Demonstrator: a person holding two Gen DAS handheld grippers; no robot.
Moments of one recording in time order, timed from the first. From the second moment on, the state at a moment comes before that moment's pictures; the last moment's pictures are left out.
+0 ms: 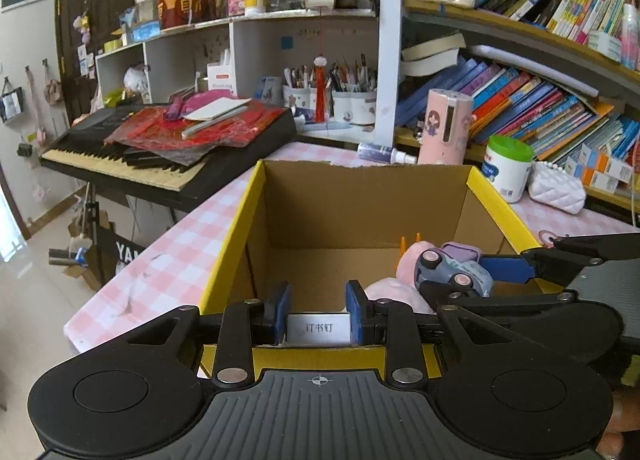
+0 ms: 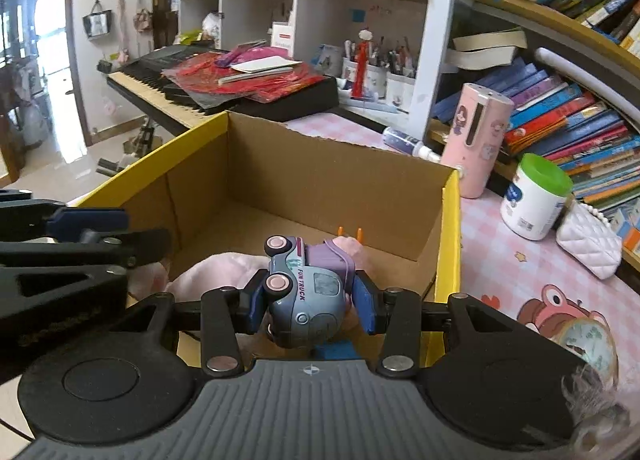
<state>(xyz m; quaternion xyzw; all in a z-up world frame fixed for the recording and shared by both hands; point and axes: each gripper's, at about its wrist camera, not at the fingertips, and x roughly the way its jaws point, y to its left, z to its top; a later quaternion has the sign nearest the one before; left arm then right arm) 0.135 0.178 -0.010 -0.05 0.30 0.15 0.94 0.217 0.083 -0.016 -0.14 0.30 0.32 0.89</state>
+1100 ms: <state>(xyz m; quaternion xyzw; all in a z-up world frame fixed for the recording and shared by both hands) 0.125 0.172 -0.007 -0.05 0.28 0.20 0.94 0.220 0.064 -0.006 -0.10 0.30 0.35 0.88</state>
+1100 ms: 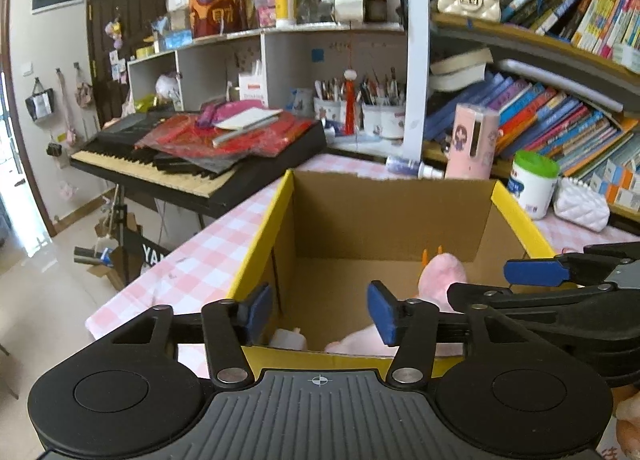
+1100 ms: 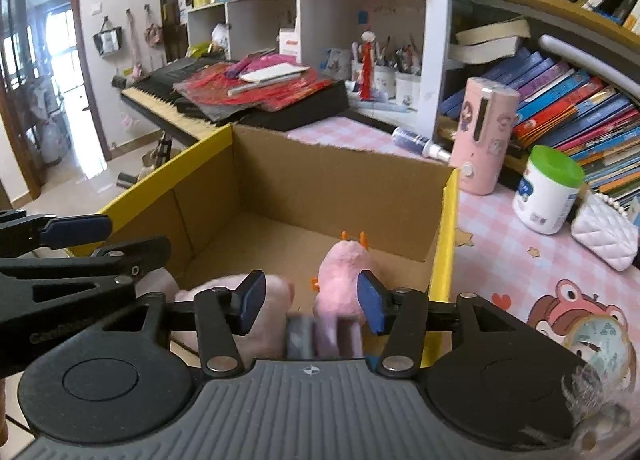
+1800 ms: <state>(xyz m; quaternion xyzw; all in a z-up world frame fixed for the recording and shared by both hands) 0.072 0.158 0.011 -0.07 0.23 0.18 0.95 0.159 0.025 0.024 -0.08 0.24 0.28 0.93</state>
